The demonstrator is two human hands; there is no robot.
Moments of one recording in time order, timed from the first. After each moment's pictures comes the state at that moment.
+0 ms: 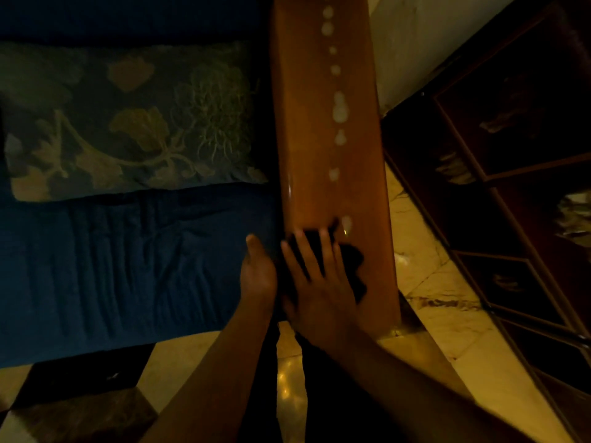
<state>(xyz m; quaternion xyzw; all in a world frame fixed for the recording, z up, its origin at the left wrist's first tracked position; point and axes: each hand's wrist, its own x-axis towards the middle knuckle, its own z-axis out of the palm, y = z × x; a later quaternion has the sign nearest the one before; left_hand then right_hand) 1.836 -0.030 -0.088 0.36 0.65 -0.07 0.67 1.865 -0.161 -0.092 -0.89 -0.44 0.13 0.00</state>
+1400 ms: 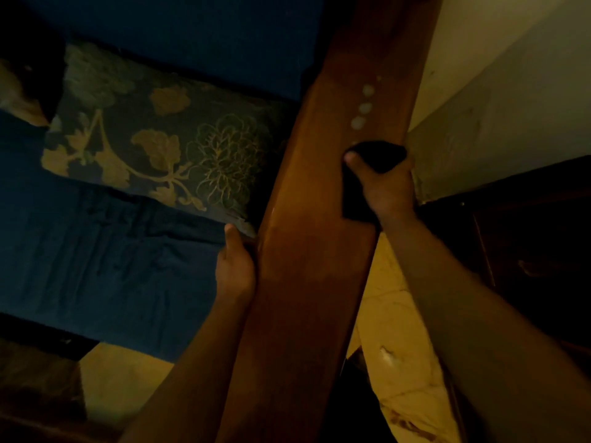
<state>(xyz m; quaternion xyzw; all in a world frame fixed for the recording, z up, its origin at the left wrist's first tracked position) 1.954 0.006 -0.098 0.37 0.74 0.11 0.55 2.215 -0.007 -0.106 -0.85 -0.16 0.30 0.39</state>
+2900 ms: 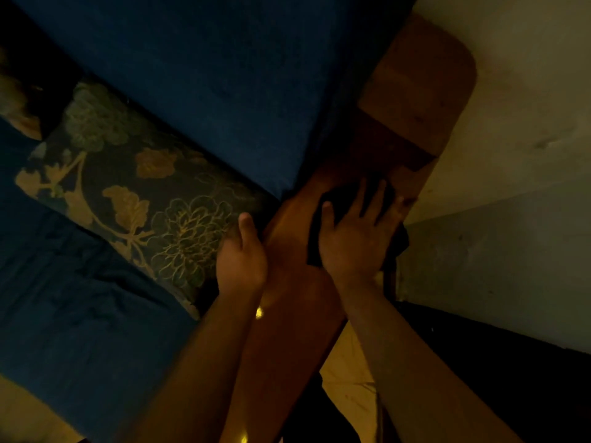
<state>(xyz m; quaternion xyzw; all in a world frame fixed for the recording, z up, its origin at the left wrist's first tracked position) 2.126 0.120 -0.070 0.37 0.77 0.22 0.48 2.272 0.109 -0.095 -0.89 -0.45 0.09 0.05</state>
